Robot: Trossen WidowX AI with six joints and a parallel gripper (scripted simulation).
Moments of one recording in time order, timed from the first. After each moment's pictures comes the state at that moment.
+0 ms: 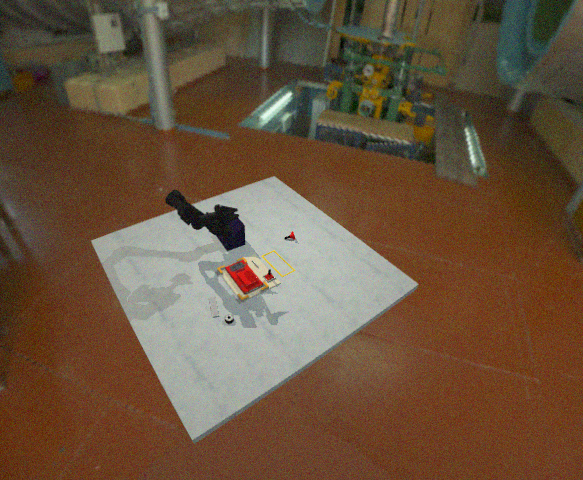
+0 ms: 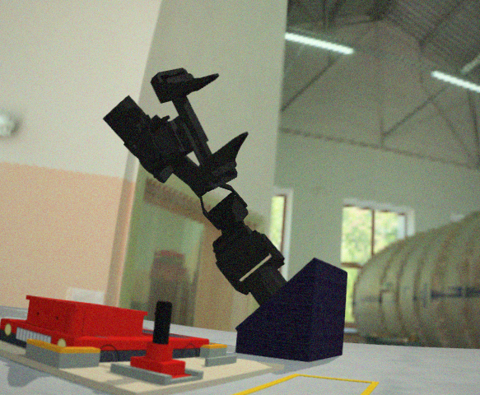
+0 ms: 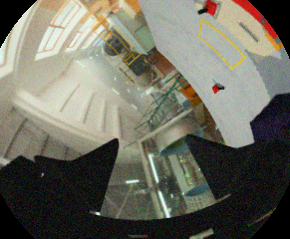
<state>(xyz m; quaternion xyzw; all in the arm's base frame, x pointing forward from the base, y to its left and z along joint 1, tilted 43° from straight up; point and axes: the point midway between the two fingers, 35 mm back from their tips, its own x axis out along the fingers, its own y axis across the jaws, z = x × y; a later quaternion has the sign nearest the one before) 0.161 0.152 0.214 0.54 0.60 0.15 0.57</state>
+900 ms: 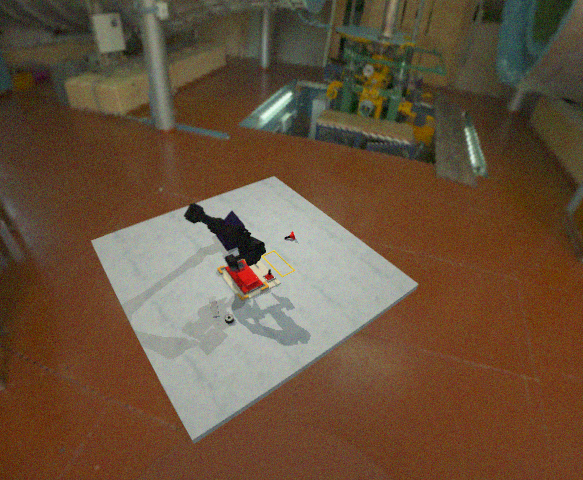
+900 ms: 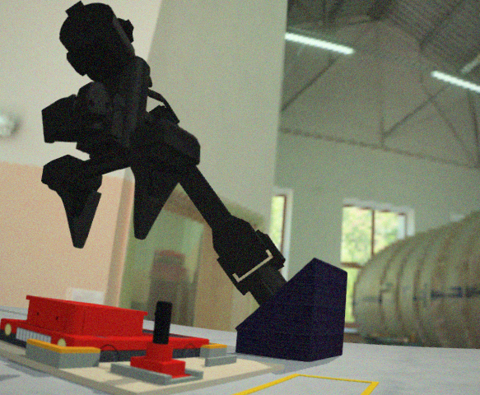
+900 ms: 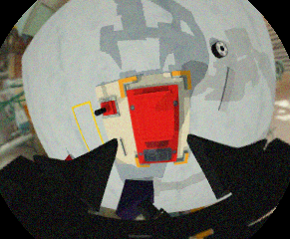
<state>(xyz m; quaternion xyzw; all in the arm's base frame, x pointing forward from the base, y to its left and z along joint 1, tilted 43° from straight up) 0.329 0.045 0.090 -0.23 0.65 -0.21 0.69</state>
